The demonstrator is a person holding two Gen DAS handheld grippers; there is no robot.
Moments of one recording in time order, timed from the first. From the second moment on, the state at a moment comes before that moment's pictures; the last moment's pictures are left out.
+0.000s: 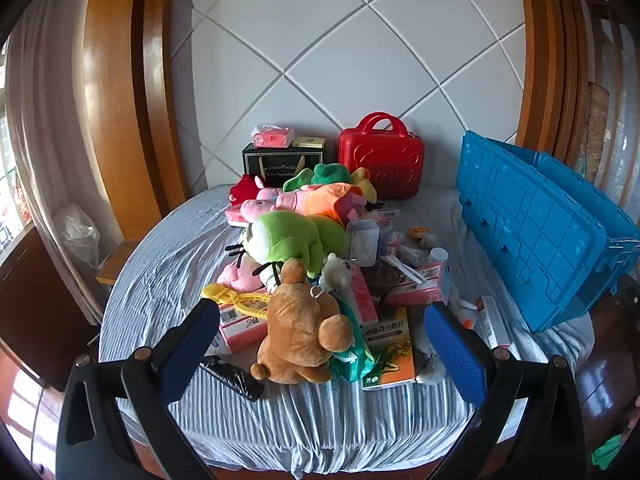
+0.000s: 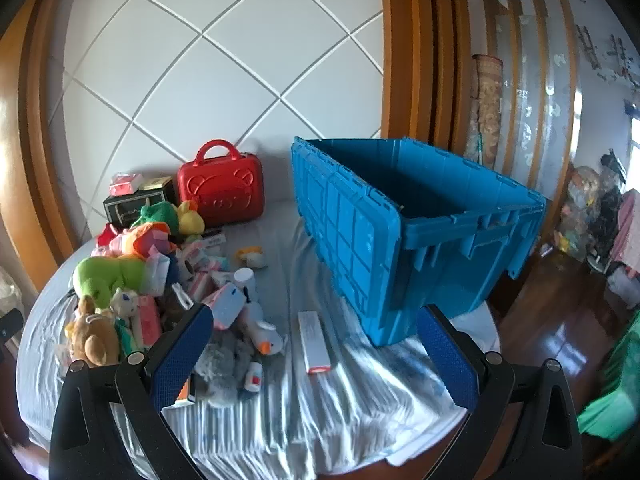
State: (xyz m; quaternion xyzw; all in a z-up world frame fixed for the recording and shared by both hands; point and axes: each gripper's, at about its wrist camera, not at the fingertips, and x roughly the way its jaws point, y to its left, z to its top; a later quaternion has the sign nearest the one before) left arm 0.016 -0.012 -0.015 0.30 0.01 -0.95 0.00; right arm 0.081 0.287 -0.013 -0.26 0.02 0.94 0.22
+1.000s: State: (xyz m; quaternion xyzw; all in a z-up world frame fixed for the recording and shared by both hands) left arm 0.030 -0.025 -0.027 0.31 0.03 -0.95 0.01; right arm 0.087 0.296 -0.027 -0.29 0.02 0.94 0.21
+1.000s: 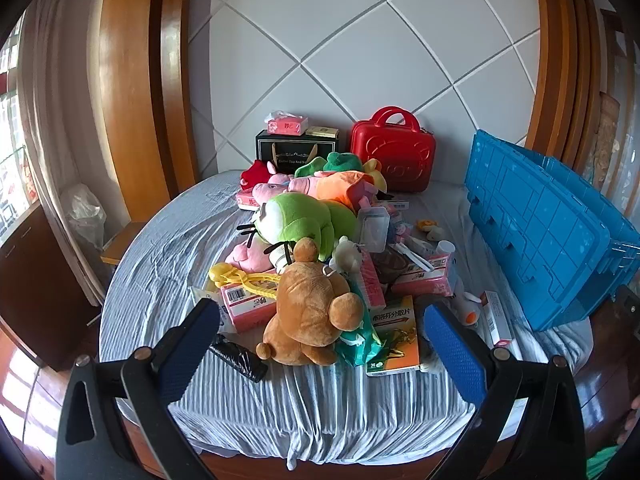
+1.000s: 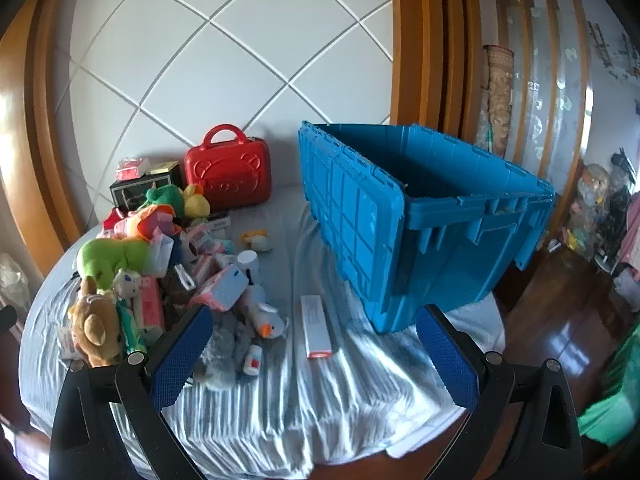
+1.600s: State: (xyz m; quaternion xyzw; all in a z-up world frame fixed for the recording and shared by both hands) left arm 0.016 -0.118 -0.079 0.37 0.07 -0.92 0.11; right arm 0.059 0.307 -0.075 -0.34 0.03 0.92 0.16
